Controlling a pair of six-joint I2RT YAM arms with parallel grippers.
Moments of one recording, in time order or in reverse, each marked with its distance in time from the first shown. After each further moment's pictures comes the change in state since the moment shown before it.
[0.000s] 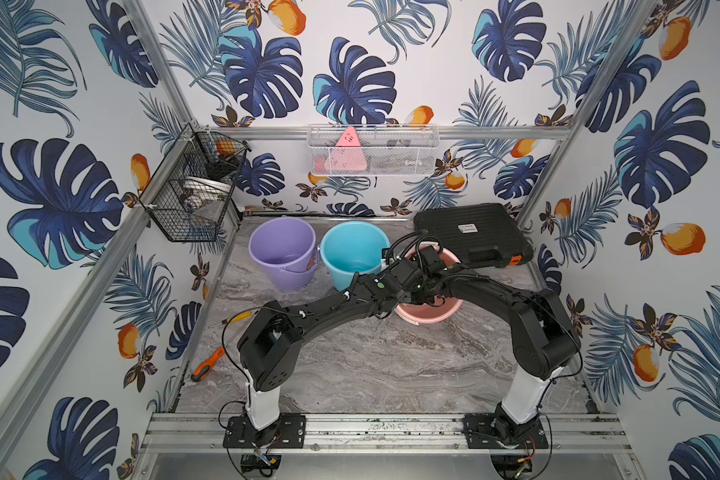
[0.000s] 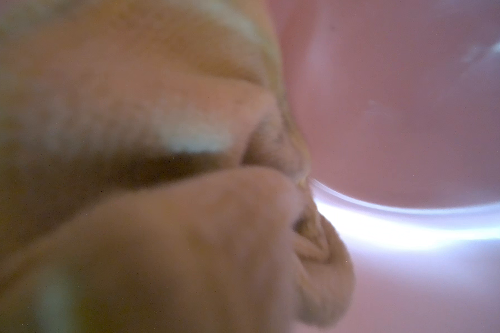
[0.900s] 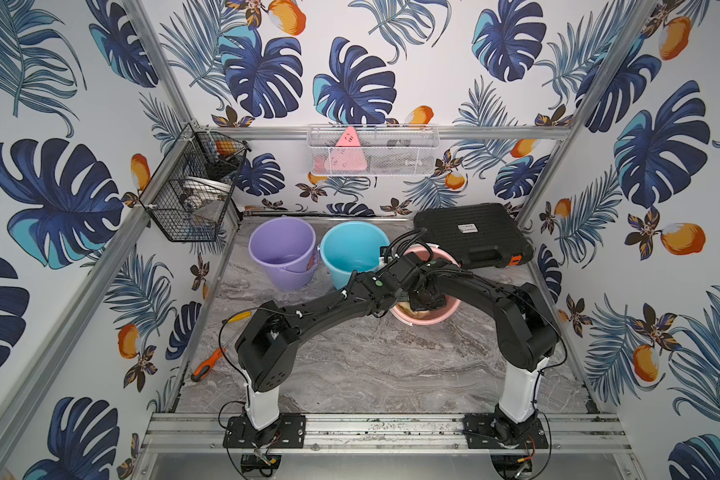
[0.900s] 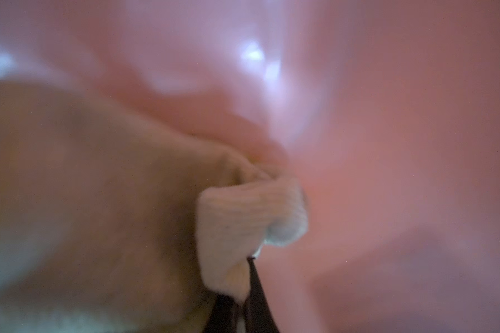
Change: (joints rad) left arm 0.005 -0.008 0.002 -0.035 -0.031 0.030; right arm 0.079 0.049 0.107 -0.314 0.393 0.052
